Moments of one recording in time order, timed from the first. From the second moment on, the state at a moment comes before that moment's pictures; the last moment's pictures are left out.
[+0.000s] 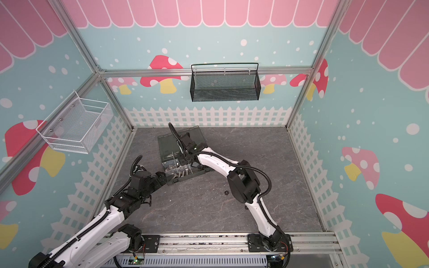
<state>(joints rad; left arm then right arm) -0.36 0.84 0.47 -0.36 -0.26 -0.86 0.82 2.25 1.98 -0.61 0.00 0.26</state>
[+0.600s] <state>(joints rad) -0.36 0.82 0.46 -0.36 -0.26 -0.87 0.83 2.37 2.09 -0.61 -0.01 0.23</state>
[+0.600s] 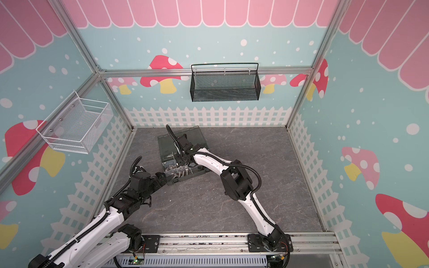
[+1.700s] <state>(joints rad) -0.68 1.03 0.63 -0.34 -0.31 -0.76 0.75 1.26 0.84 -0.52 0.41 0.56</state>
